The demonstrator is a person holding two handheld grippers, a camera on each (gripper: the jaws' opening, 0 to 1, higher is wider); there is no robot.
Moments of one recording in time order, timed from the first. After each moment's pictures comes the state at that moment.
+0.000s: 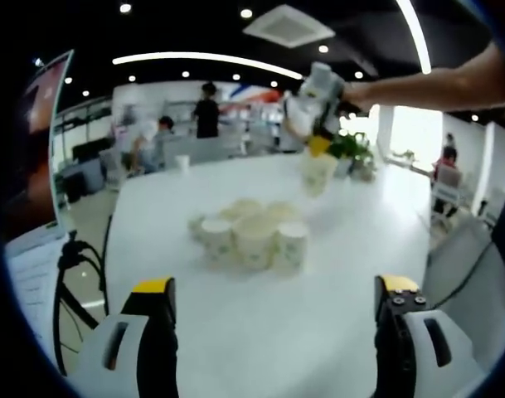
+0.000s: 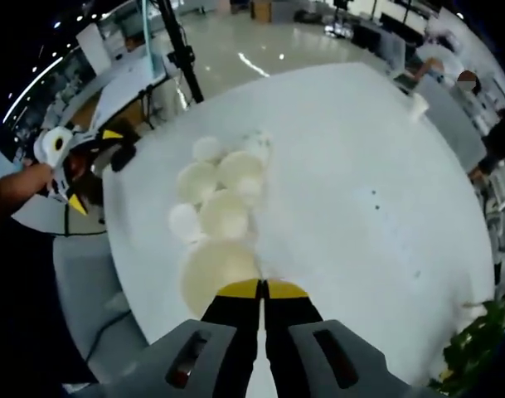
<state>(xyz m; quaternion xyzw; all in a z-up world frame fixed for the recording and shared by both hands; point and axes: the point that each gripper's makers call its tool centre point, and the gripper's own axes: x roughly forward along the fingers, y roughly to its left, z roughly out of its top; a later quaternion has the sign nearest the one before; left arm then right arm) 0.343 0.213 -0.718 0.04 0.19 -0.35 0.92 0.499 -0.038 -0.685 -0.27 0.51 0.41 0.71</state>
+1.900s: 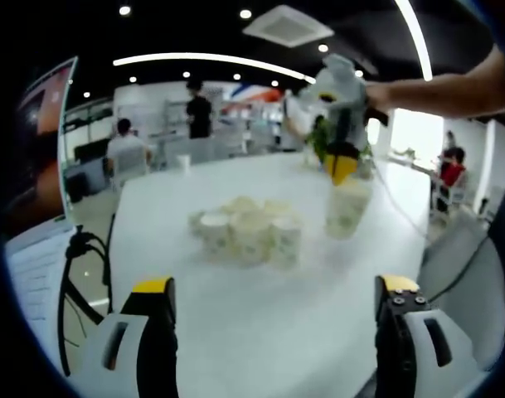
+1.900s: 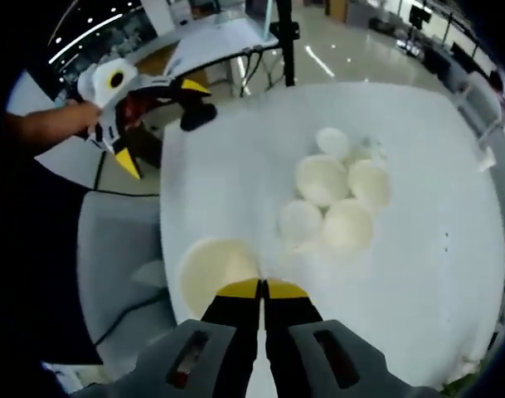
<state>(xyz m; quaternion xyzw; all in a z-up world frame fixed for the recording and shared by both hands) 0.324 0.214 -0.717 0.04 0.20 -0.35 0.92 0.382 0.036 -0.709 -0.33 0.49 0.54 0.60</state>
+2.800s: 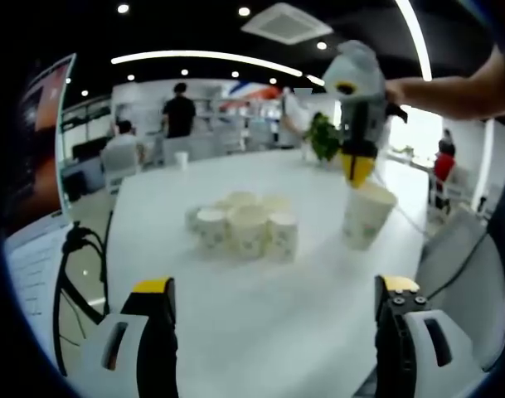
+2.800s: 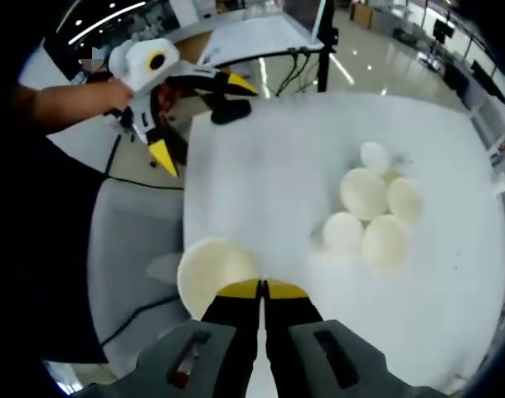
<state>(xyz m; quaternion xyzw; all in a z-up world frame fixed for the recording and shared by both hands) 0.318 0.210 -0.726 0.04 0.21 -0.35 0.91 0.336 0.051 -0.708 -0.34 0.47 0.57 0.58</state>
